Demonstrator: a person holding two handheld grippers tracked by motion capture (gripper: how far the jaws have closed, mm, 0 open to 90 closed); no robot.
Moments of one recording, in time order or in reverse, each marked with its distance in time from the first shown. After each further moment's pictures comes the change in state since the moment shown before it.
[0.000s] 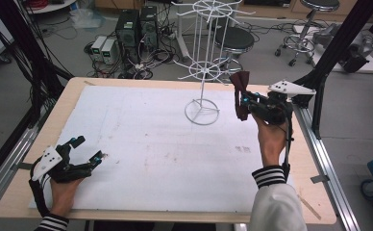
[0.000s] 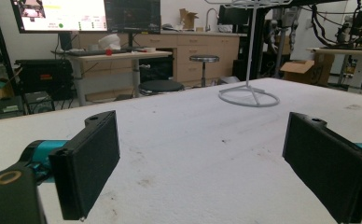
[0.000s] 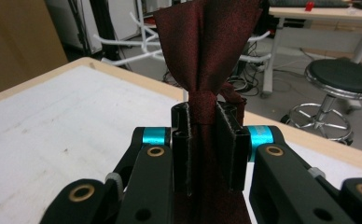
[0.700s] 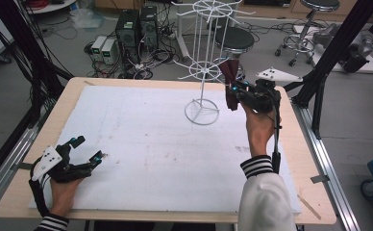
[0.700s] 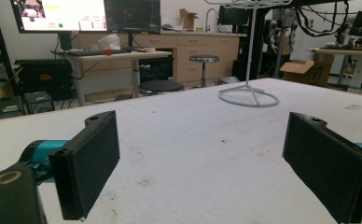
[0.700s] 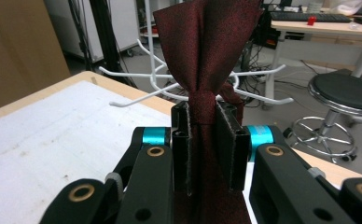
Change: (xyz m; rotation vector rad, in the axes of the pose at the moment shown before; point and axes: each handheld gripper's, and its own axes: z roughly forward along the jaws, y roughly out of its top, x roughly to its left) left arm 0.000 0.000 0.000 -0.001 -0.001 -0.001; right arm 0.015 0.025 0.026 -0.028 0.008 -0.010
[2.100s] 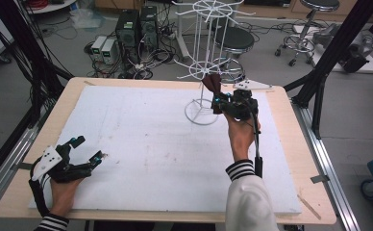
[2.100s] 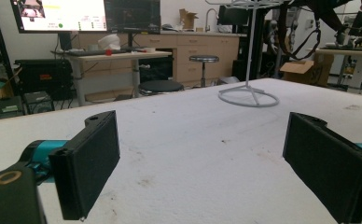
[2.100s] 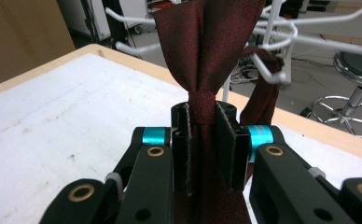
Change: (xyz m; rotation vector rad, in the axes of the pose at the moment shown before) left arm 0.000 0.000 0.000 0.000 -0.001 -0.002; right arm 0.019 -0.034 0.044 0.094 0.031 0.000
